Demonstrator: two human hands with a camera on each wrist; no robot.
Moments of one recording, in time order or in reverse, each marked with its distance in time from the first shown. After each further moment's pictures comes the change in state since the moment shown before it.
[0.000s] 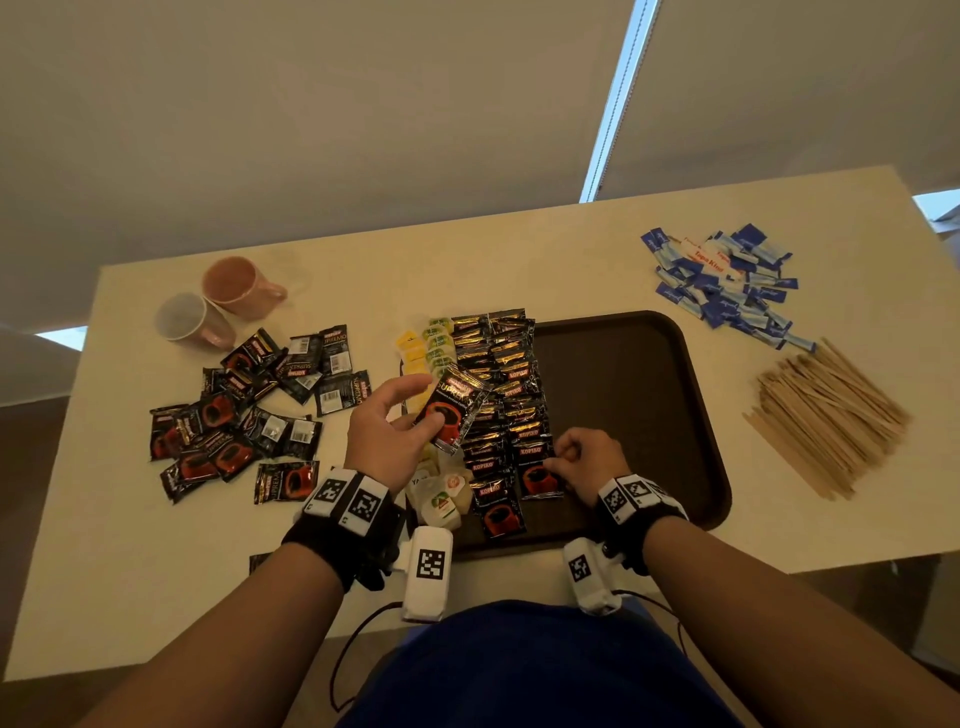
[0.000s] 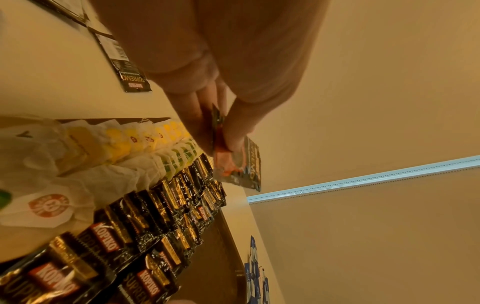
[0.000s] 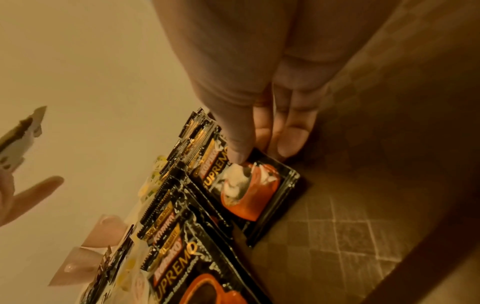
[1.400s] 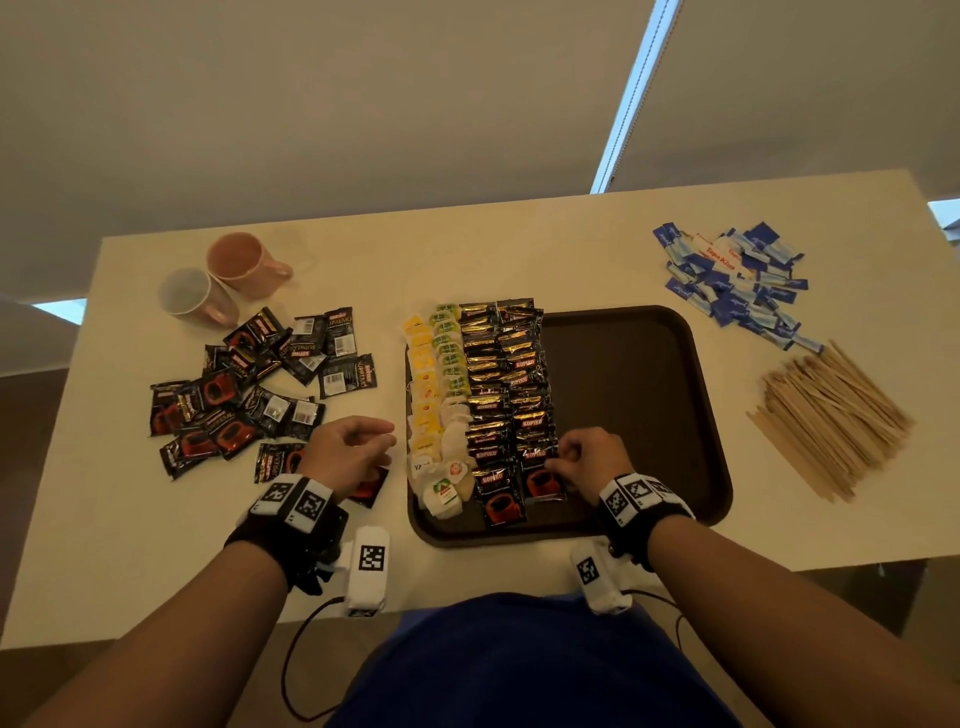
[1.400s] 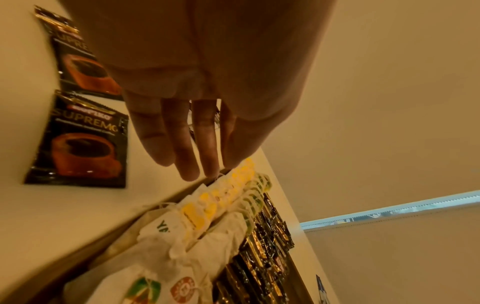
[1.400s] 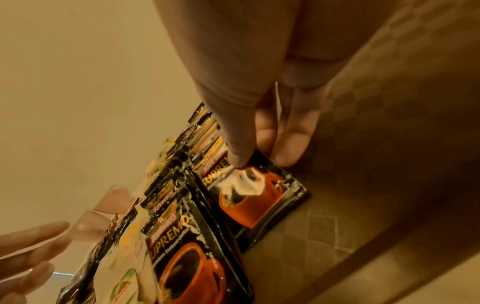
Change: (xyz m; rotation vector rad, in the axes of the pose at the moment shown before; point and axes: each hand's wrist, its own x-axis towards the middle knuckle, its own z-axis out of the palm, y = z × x) left_hand 0.005 -0.042 -0.060 0.236 -0.012 -0.306; right_hand -0.005 -0.002 0.000 -0.177 -0.048 -0.055
